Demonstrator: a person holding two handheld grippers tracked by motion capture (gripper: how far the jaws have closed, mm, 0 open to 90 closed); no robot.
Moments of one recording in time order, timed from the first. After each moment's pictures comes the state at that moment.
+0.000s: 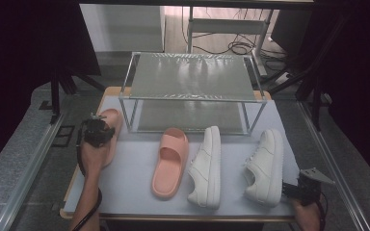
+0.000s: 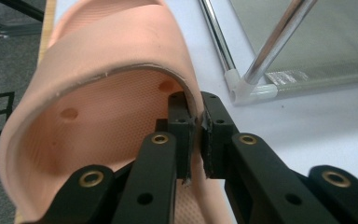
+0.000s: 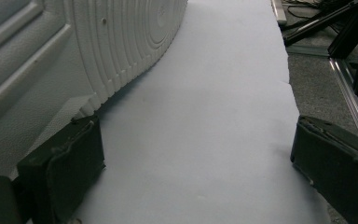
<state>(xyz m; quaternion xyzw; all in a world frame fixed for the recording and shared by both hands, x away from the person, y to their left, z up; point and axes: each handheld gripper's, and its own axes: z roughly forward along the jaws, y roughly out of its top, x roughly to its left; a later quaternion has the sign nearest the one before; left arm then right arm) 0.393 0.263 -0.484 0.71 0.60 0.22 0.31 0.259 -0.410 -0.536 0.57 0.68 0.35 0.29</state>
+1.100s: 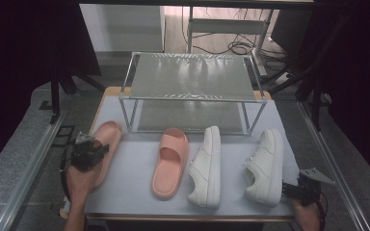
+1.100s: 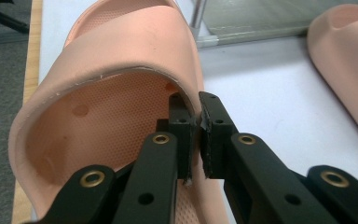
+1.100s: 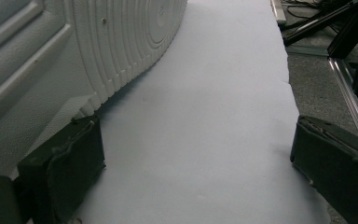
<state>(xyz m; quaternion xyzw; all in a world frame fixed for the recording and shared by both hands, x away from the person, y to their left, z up) 0.307 0.271 -0.474 0.72 0.56 0.20 0.36 0.258 -0.410 -0.536 0.57 0.68 0.35 0.29</state>
